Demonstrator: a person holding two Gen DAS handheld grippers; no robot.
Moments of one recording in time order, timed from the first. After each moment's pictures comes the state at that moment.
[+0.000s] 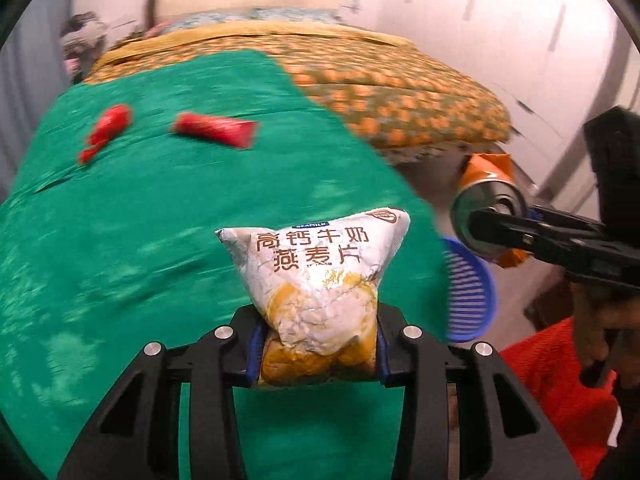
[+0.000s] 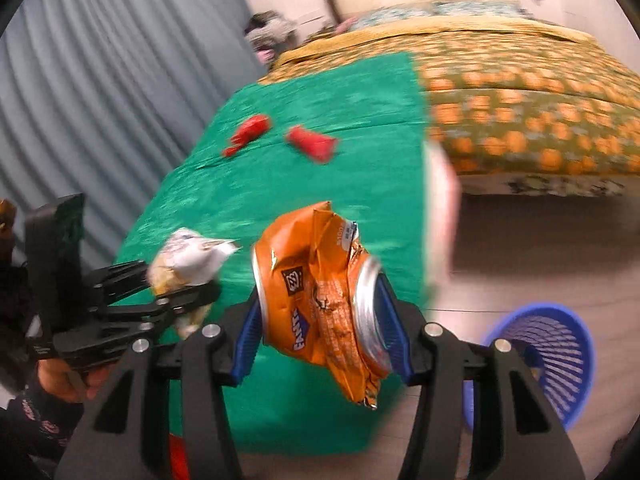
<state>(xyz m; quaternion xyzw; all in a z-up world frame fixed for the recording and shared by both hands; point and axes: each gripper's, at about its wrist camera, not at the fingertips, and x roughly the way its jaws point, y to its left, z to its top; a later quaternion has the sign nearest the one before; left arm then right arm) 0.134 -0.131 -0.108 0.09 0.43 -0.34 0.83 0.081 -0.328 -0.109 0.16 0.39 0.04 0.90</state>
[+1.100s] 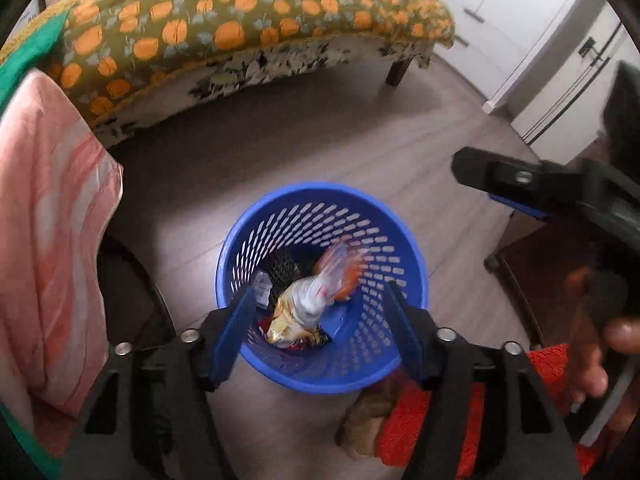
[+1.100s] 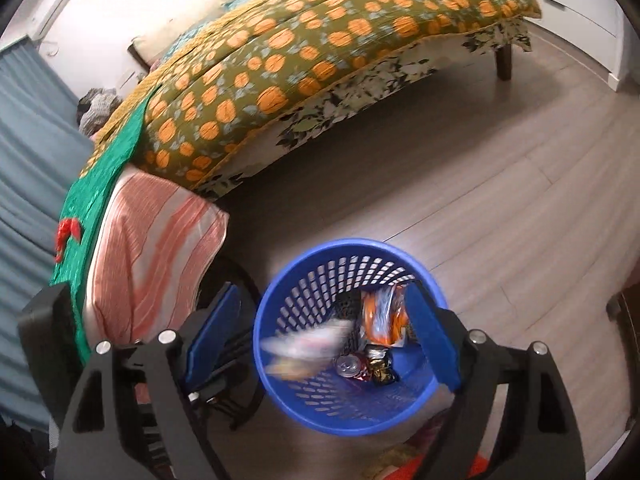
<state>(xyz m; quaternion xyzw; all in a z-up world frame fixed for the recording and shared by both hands) 0.082 -0.417 -0.237 0.16 0.51 -0.43 0.73 -0.015 -0.559 -0.211 0.33 0.40 -0.18 0.83</state>
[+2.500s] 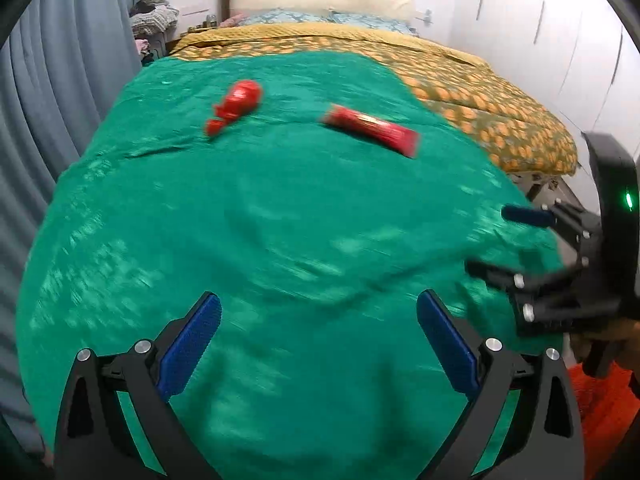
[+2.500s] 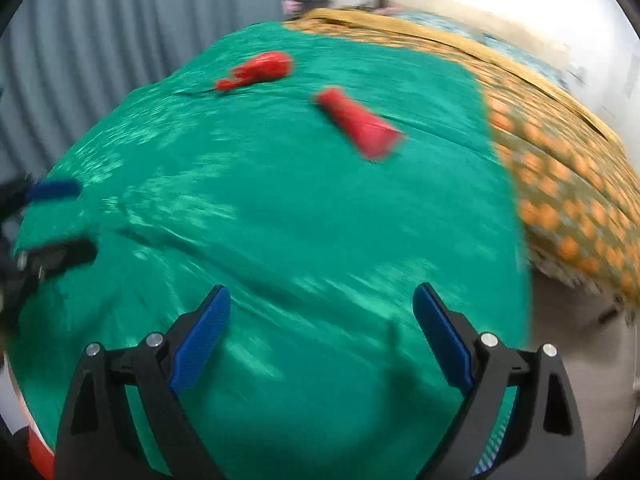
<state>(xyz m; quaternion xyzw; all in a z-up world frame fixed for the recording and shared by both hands) 0.218 0.005 -0.120 0.08 0.43 -0.21 0.87 0.222 -0.177 -0.164 -0.05 0.44 0.08 0.89</state>
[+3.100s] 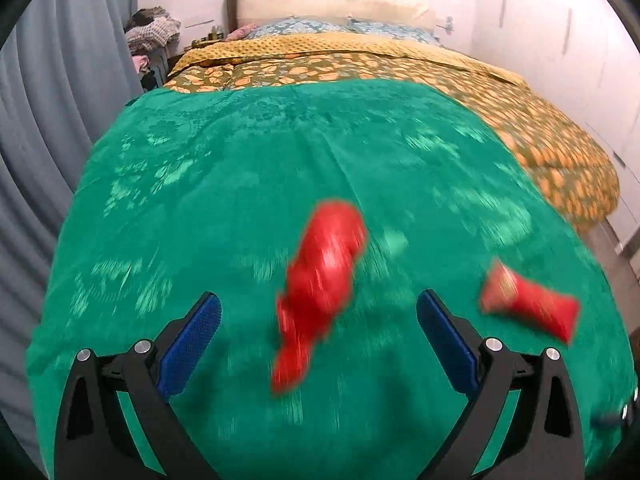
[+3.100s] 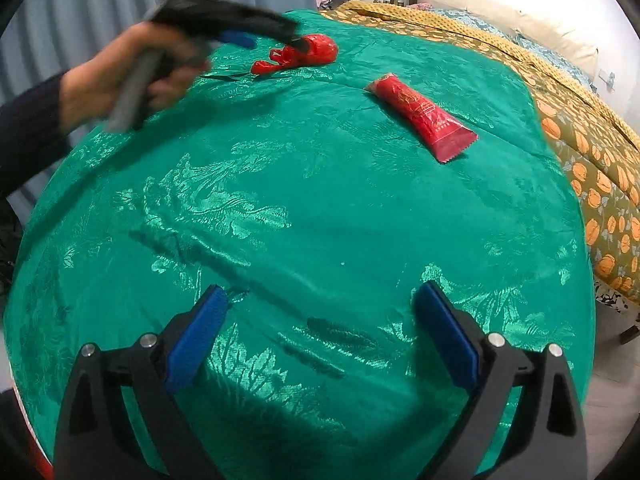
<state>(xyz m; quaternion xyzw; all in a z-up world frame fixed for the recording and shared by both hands) 0.496 -0.026 -0.129 0.08 0.42 -0.20 0.88 0.230 -0.165 -0.180 -0.04 0.45 0.11 0.89</state>
